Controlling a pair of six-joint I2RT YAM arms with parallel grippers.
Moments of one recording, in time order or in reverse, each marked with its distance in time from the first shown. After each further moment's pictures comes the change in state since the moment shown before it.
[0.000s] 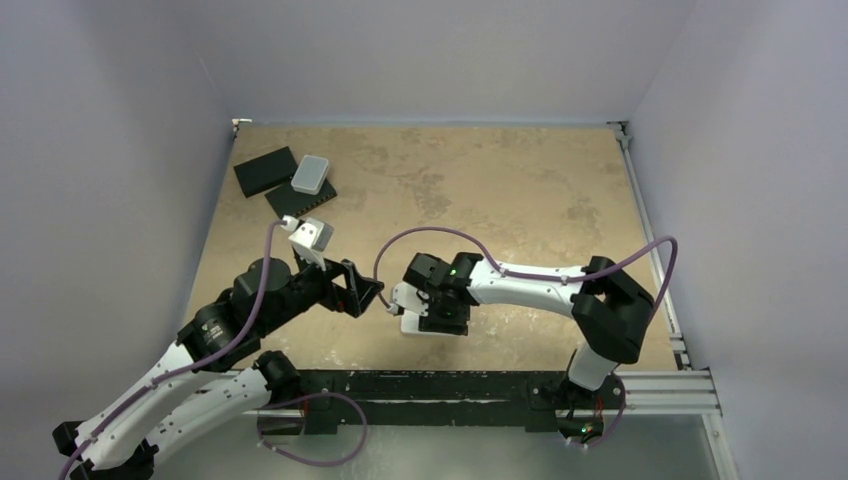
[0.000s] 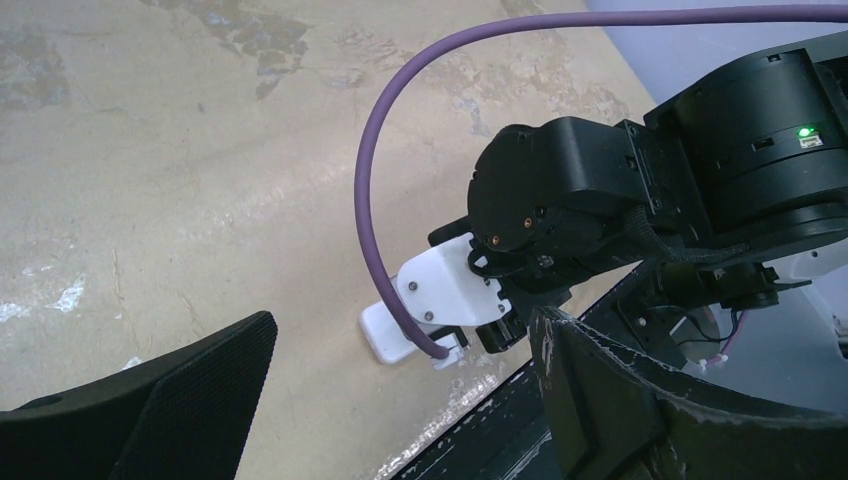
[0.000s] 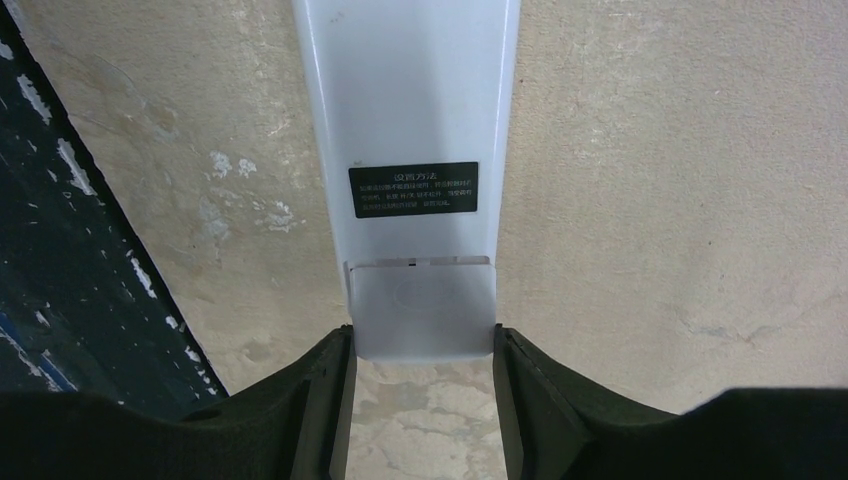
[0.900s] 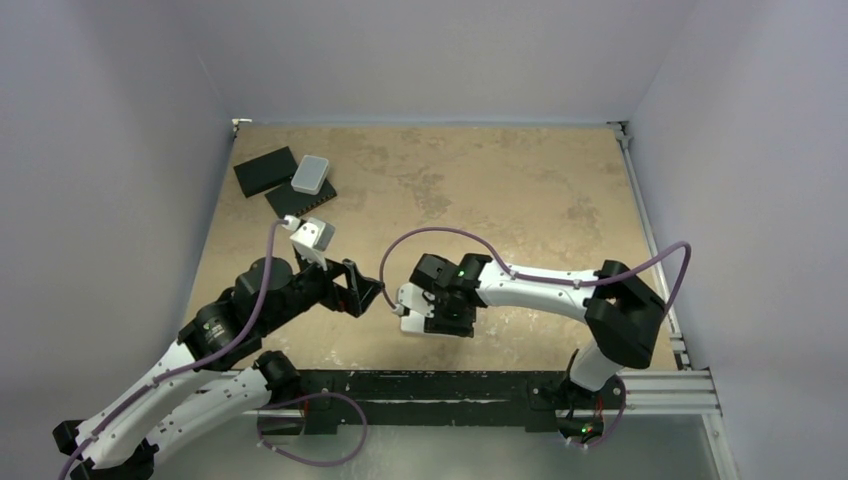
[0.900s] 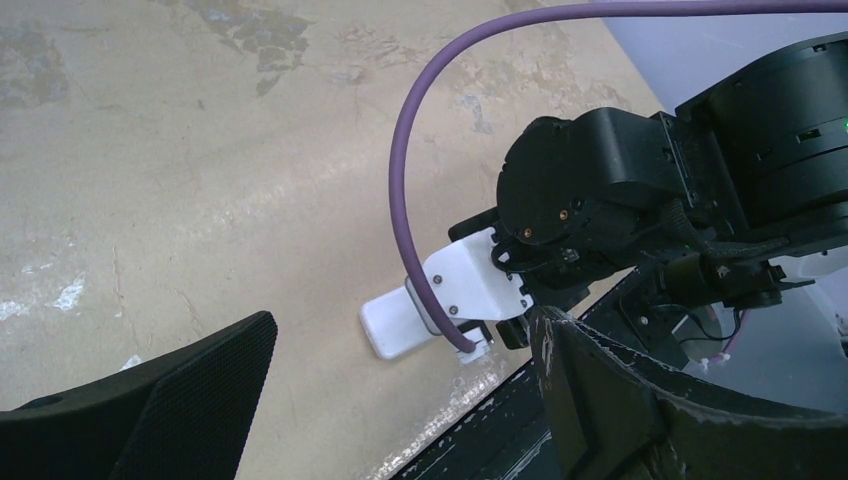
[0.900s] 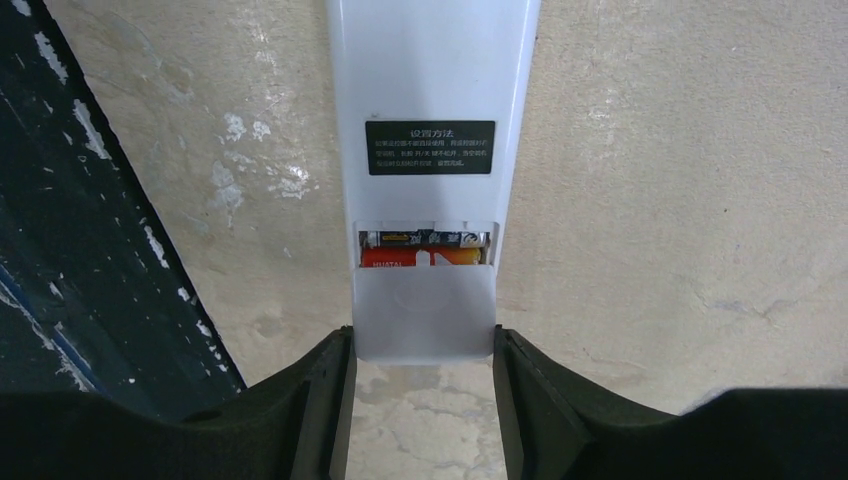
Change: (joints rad) left arm 0.000 0.007 0.000 0.000 0.000 0.000; right arm -0.004 -0.061 -0.040 -0.021 -0.005 0.007
